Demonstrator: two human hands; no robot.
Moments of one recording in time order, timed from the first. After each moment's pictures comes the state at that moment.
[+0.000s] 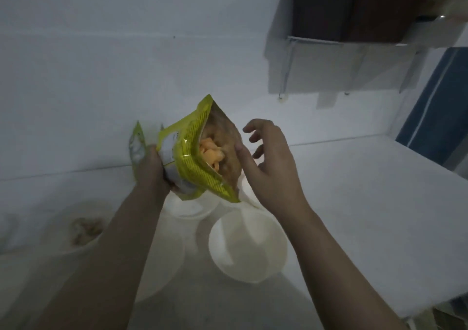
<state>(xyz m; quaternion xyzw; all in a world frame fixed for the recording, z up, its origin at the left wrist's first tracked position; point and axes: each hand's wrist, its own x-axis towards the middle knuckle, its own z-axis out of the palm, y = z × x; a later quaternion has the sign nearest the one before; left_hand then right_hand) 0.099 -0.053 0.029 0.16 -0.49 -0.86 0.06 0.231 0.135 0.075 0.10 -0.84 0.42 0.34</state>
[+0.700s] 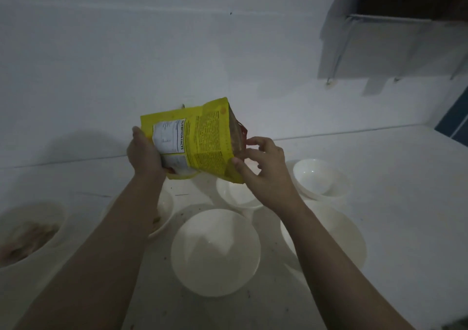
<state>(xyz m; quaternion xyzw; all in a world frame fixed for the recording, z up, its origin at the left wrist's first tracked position) 0.047 -0.202 0.010 0.21 -0.57 -0.77 0.21 0.159 0.006 0.009 0.08 -0.87 0.41 0.25</state>
